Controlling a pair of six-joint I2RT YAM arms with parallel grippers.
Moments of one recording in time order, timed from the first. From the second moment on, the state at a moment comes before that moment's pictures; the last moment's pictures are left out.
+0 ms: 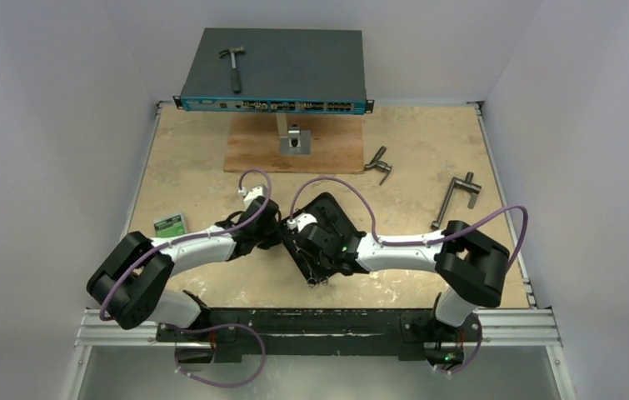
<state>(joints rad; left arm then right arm) -0.66 1.40 0.57 -0.07 -0.16 -0.91 1.14 1.64 0.89 -0.27 0.18 0.43</state>
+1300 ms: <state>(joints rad) -0.76 1.42 0.53 0.05 -0.29 -0.92 1.10 1.67 0.89 -0.18 0.20 0.46</state>
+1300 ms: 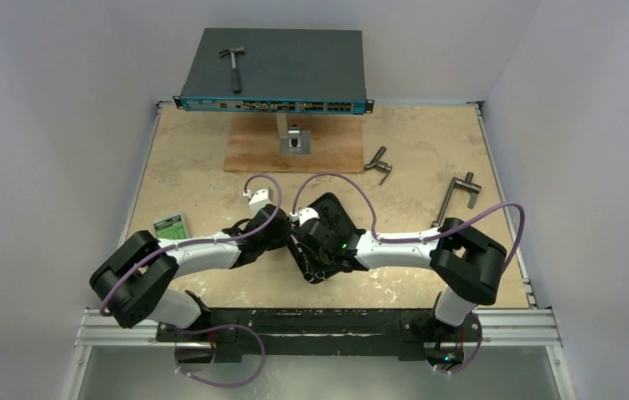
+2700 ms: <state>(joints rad) -0.84 1.39 0.55 -0.06 -0.31 -0.95 1.04 1.61 0.83 -0.17 0.29 0.44</state>
